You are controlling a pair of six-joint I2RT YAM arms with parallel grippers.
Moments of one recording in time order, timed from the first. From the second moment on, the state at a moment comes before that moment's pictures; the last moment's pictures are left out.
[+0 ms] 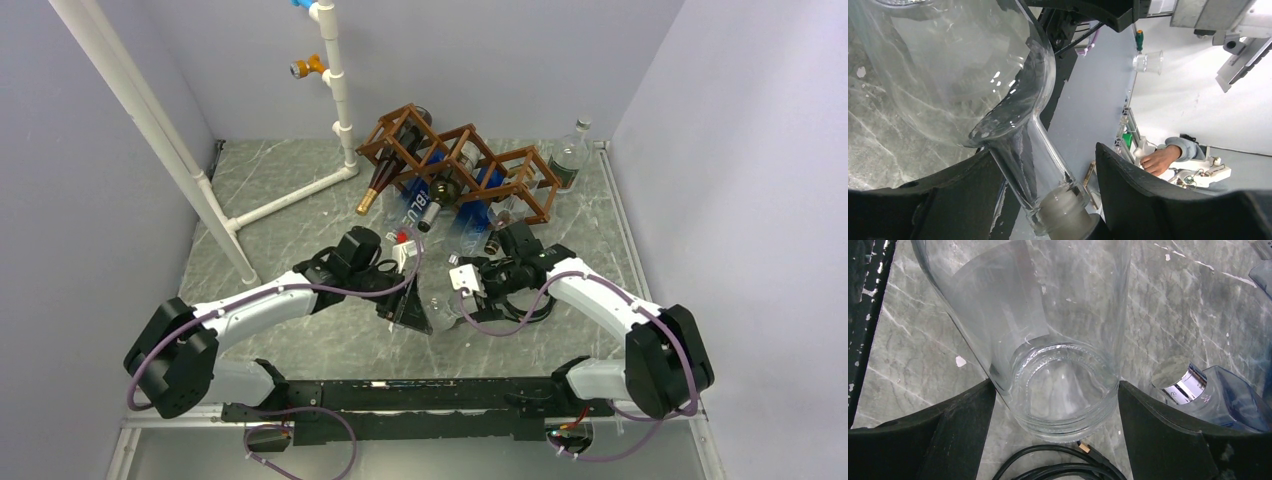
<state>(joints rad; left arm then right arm) -0.75 1.31 0.75 -0.13 0.88 -0.59 0.49 1.28 0.75 -0.60 -0.73 -1.27</state>
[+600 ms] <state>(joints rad) -0.74 1.39 0.85 -0.11 0.98 -0.61 0.45 1.30 0.76 -0.61 -0.74 -1.26</state>
